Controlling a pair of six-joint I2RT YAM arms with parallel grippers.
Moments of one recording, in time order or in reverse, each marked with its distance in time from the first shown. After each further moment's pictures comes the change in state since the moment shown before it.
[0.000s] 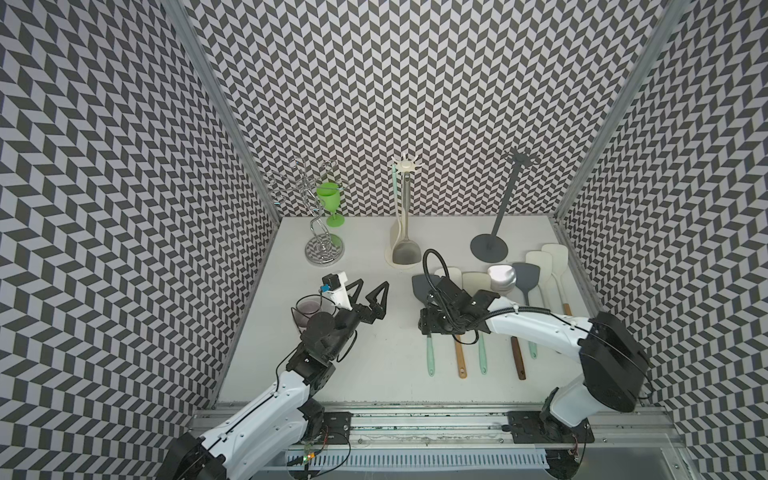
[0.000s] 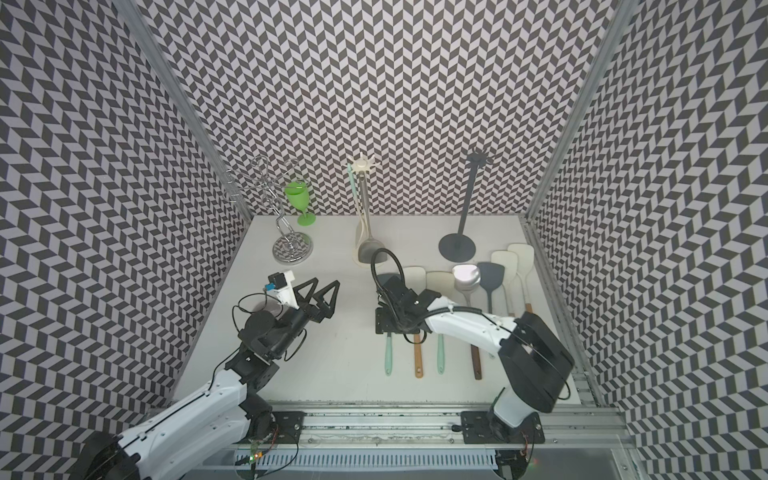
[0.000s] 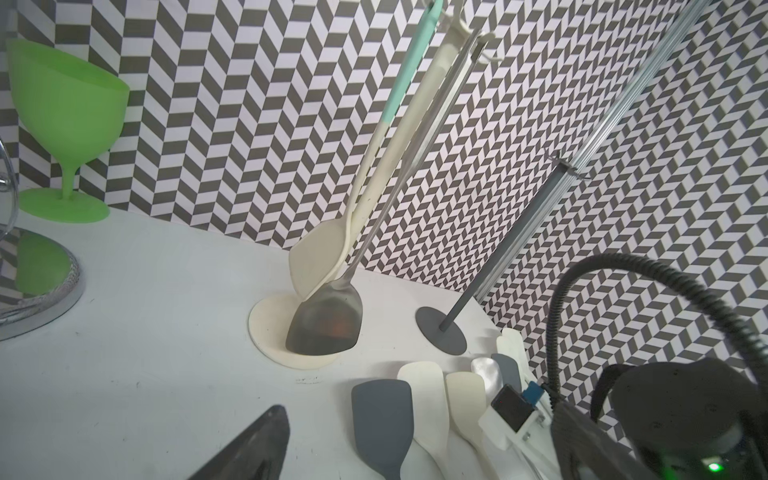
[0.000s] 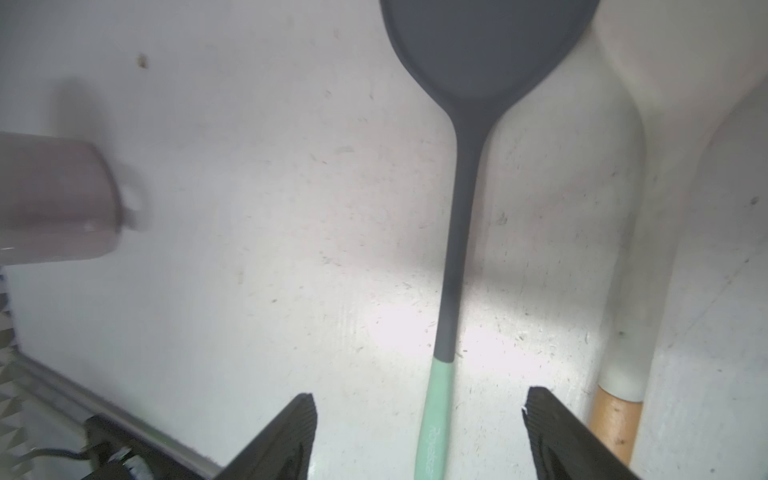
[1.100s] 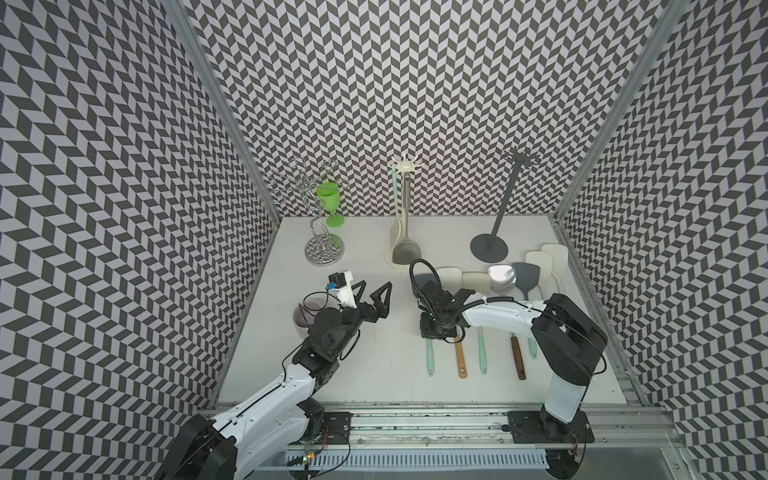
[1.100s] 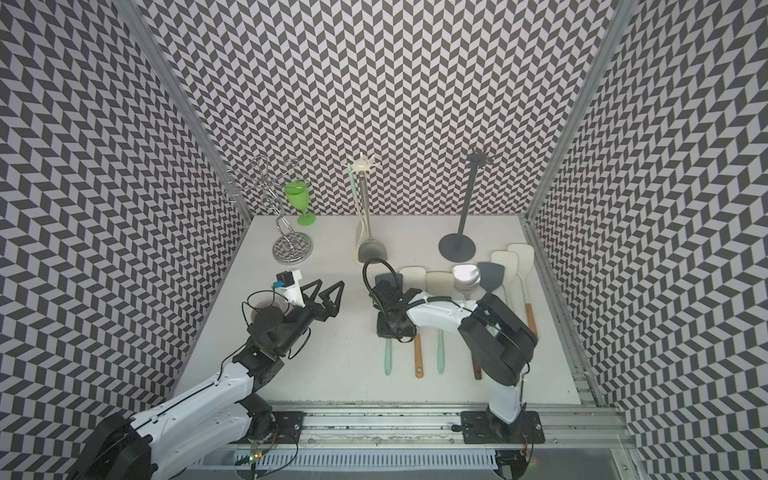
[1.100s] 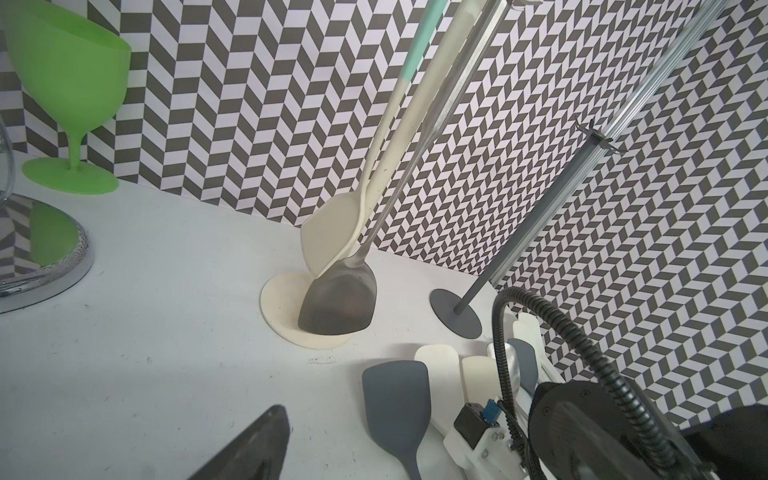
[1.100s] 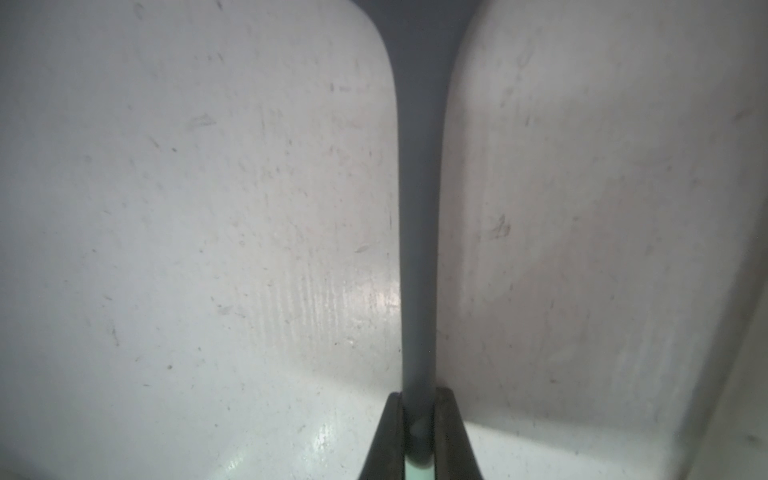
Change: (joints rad) left arm 0.000 0.132 0.006 0.034 -0.011 0.005; right arm -0.008 0.288 0.076 -0.016 -0.040 0.093
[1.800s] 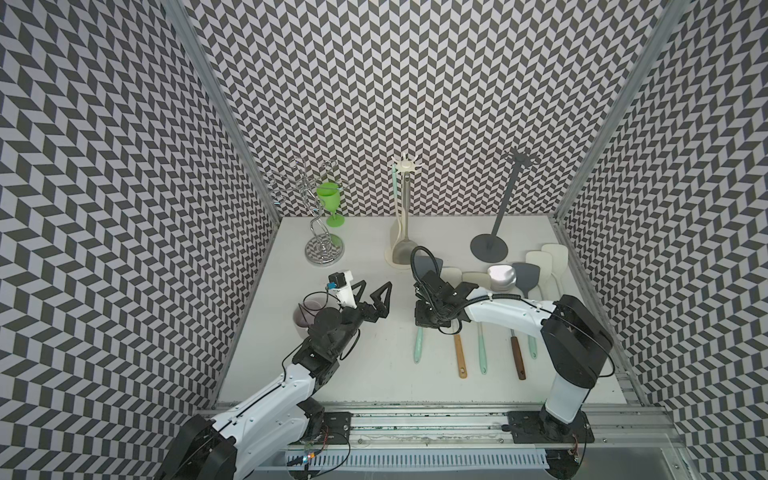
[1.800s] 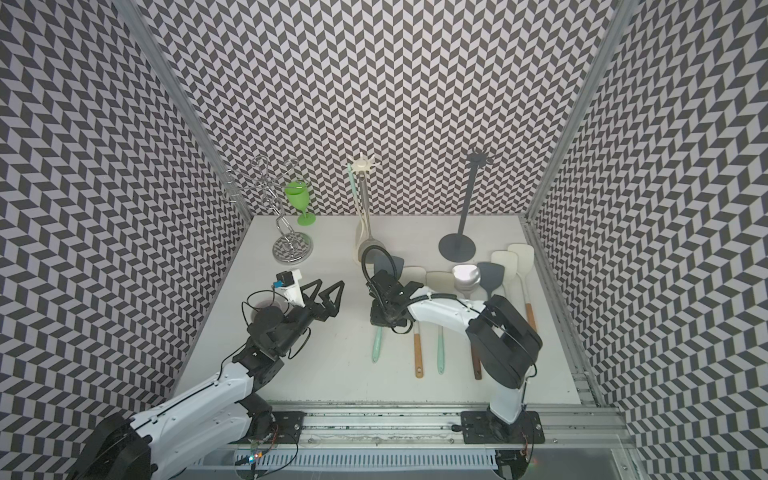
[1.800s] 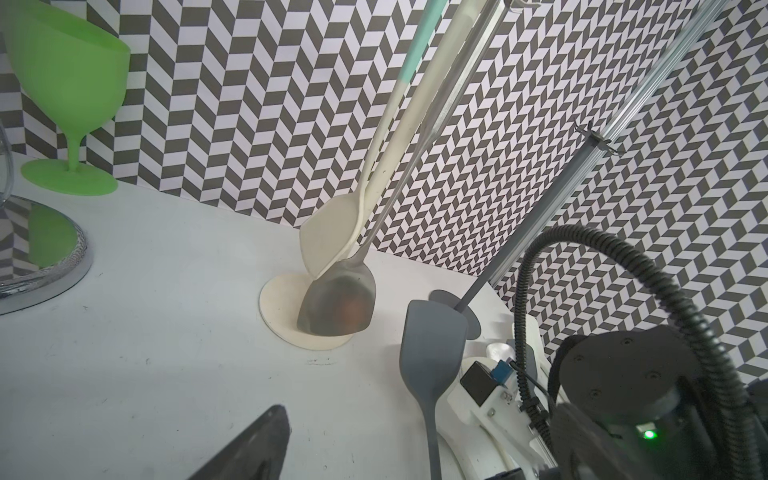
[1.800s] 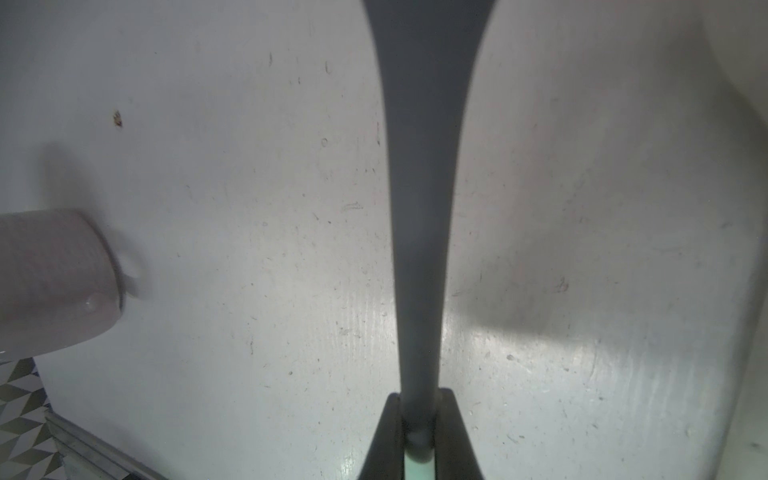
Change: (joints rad) left arm -0.003 -0.002 0.002 0.000 0.000 0.000; right arm -0.005 -0.023 0.075 0.027 0.000 0.025
